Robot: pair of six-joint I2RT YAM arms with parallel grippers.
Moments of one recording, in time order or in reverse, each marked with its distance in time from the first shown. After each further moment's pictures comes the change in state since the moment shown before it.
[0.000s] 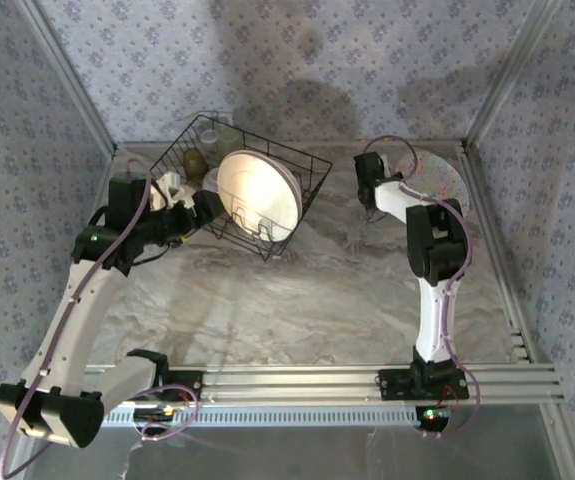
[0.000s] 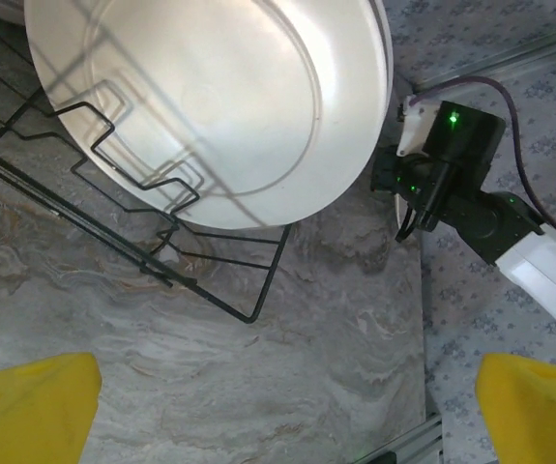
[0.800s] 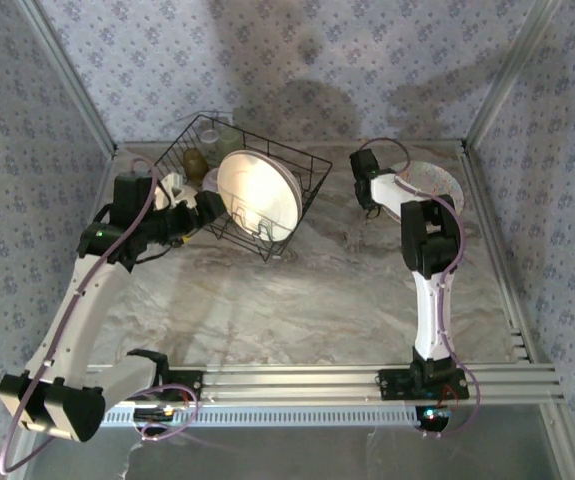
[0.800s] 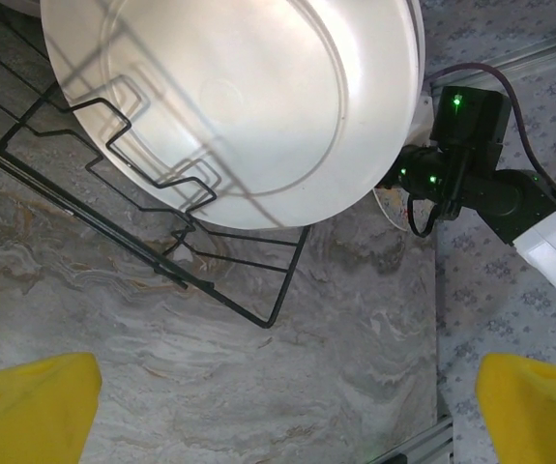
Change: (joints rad) left arm 0.003 0.031 -0.014 0.005 -0.012 0.014; right arm 0.001 0.086 0.147 -0.225 -0.311 0.113
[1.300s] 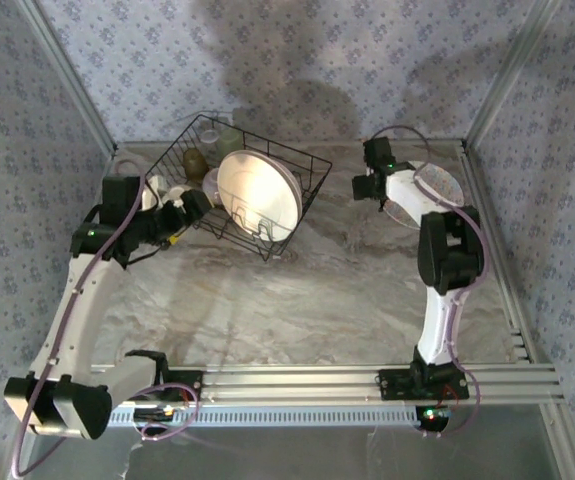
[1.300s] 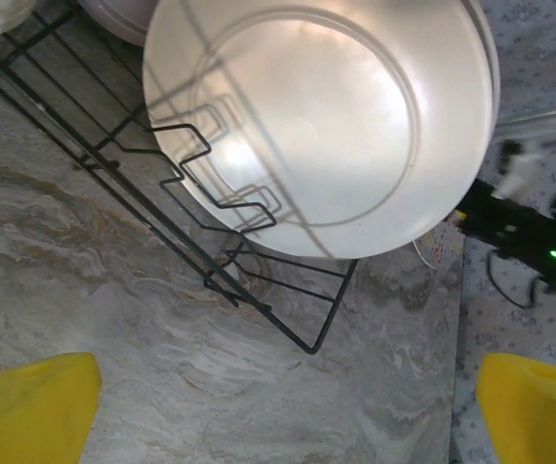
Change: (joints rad) left arm 0.113 0.007 -0.010 -0.043 -0.015 0.004; right arm -0.035 -0.249 -0.080 -0.002 -0.335 0.209
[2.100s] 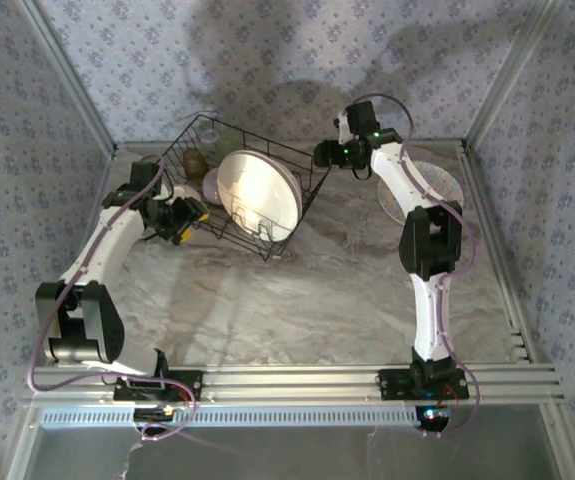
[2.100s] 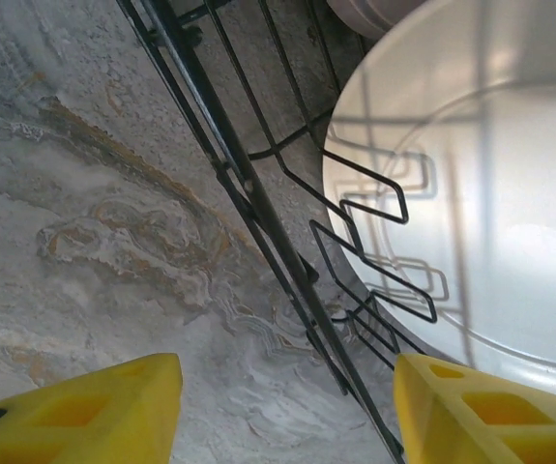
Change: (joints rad) left arm 0.045 0.391 0.052 0.003 -0.084 -0.087; right arm 0.077 0.244 0.532 -0.220 -0.395 0.122
